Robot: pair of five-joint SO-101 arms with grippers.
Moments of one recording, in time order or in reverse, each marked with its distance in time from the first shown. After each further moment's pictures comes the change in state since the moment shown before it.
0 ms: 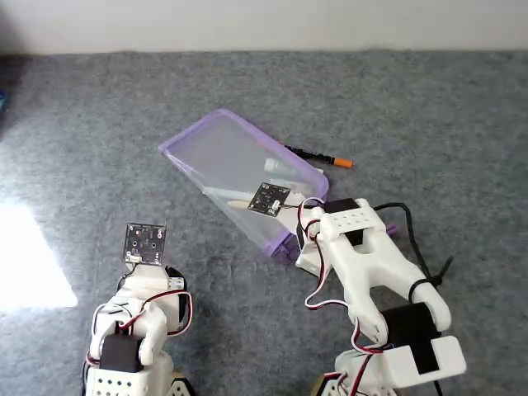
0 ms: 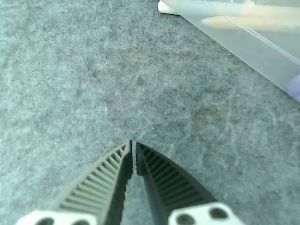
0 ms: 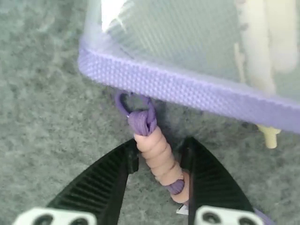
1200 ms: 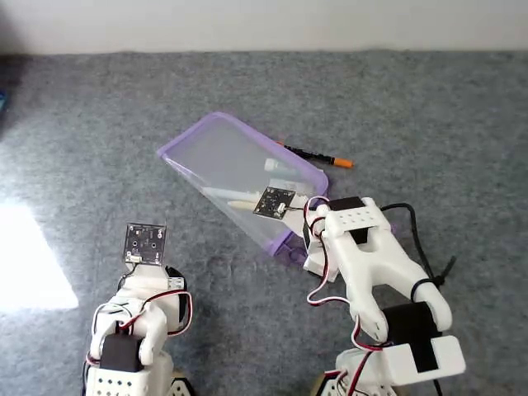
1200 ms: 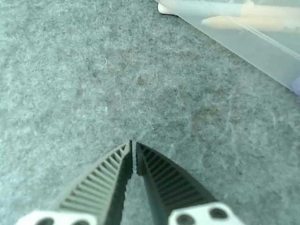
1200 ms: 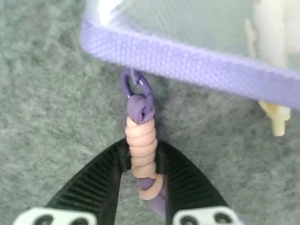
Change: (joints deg) left arm 0.0 0.0 0.0 0.0 0.0; right arm 1.5 0.1 -0.3 2.5 3.9
